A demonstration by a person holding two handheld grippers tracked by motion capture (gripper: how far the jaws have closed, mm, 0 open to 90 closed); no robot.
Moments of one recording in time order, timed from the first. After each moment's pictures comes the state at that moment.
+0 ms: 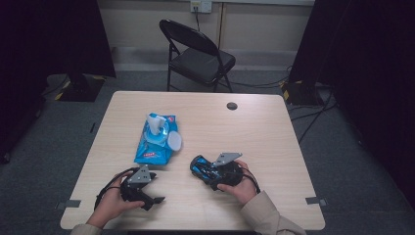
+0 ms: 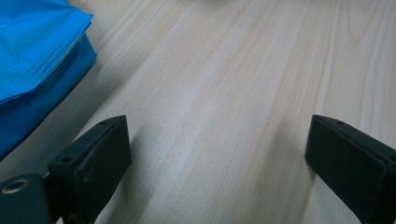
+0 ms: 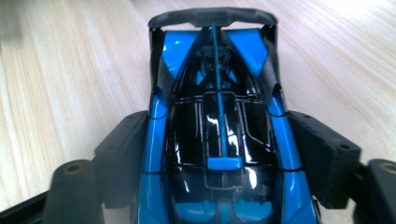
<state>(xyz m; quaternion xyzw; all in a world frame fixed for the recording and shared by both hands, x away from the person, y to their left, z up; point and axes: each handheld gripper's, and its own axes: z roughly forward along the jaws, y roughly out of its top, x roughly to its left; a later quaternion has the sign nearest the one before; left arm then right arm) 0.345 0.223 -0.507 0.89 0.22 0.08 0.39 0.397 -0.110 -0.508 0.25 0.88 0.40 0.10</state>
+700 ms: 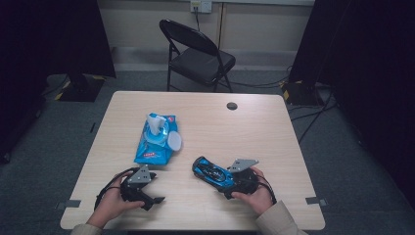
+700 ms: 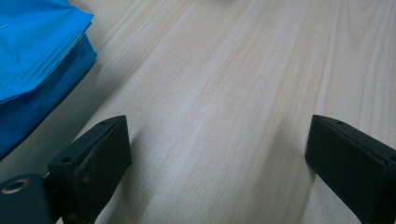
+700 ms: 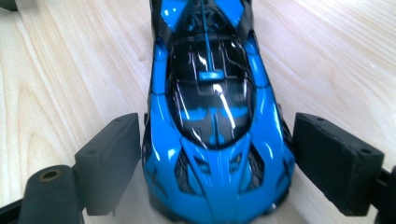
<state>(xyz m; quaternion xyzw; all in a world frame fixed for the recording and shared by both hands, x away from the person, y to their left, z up) 0.345 0.223 -0.508 0.89 0.22 0.08 0.39 0.369 -0.152 -0.499 0.27 0.88 0.39 0.10</state>
